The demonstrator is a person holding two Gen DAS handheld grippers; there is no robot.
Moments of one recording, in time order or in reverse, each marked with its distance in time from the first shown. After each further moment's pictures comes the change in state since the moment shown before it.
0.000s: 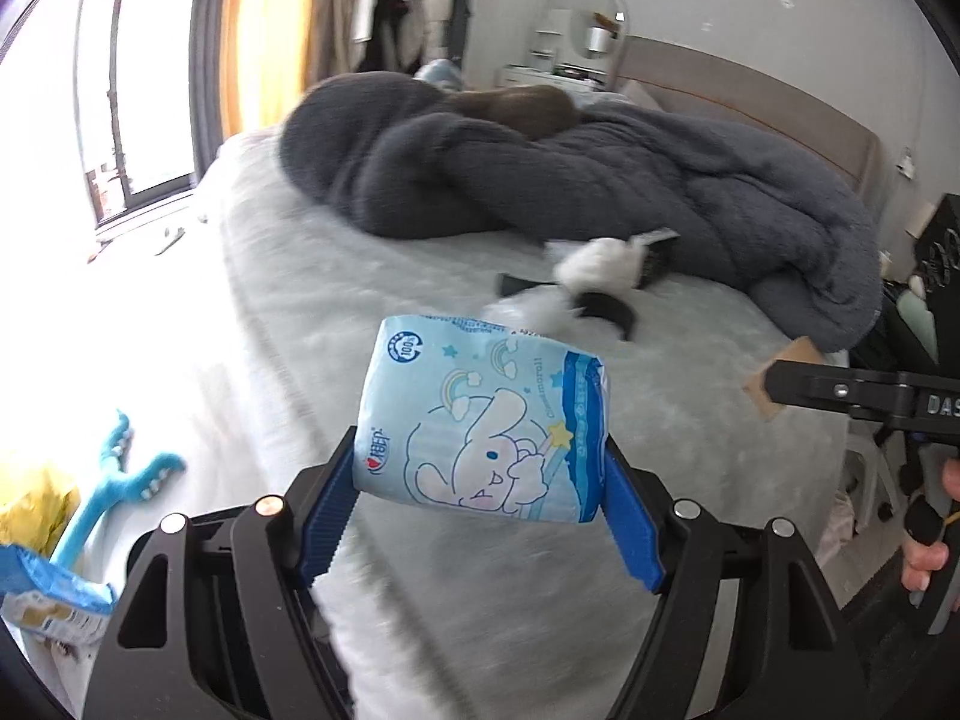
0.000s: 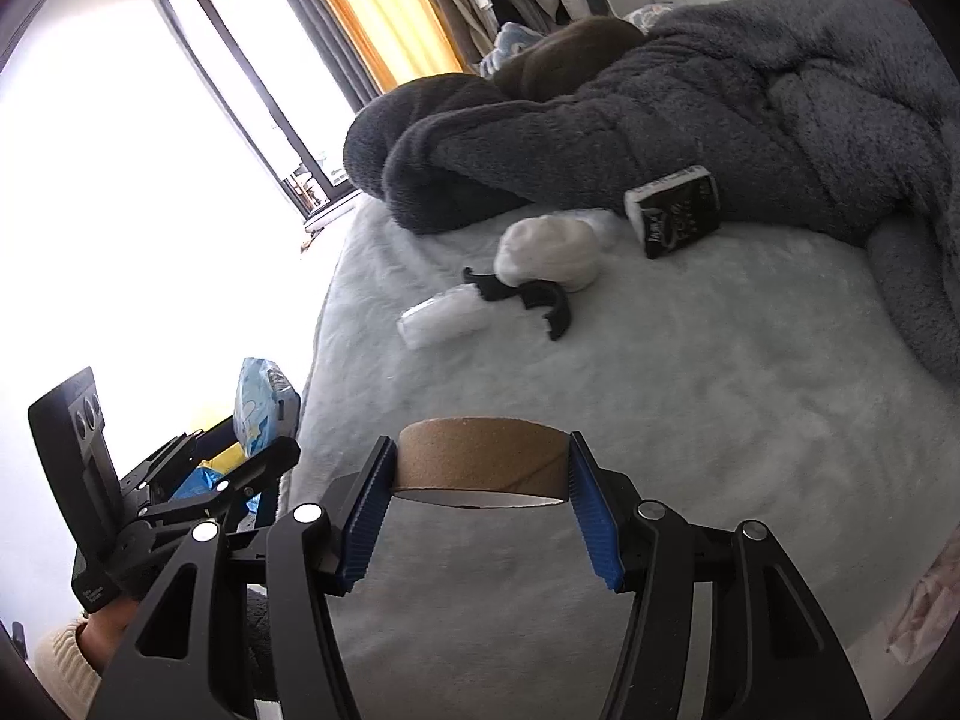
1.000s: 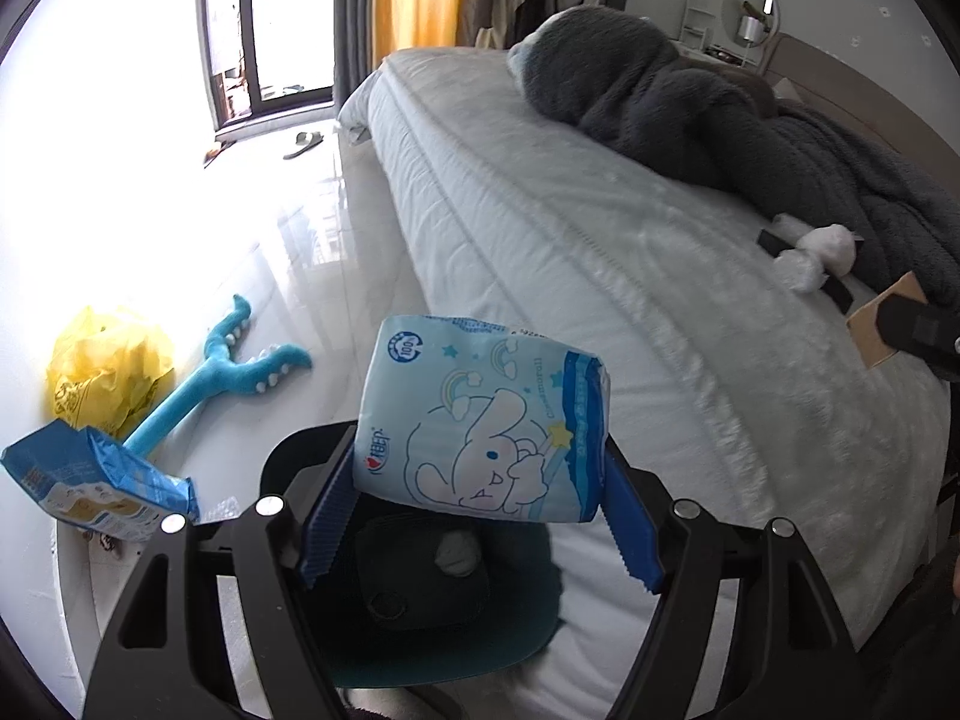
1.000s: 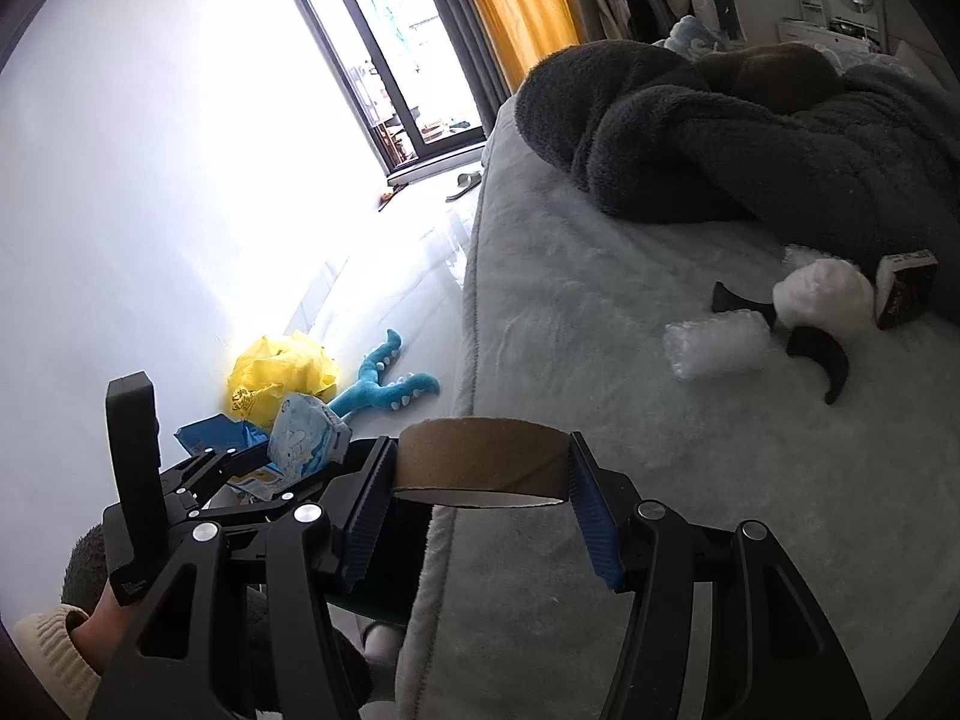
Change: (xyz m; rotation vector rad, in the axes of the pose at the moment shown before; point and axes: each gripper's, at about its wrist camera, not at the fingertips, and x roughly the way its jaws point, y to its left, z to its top) left arm -0.012 0.140 -0.048 -0.197 0.141 0.240; right arm 0.082 0.132 0.008 -0.201 0.057 0.122
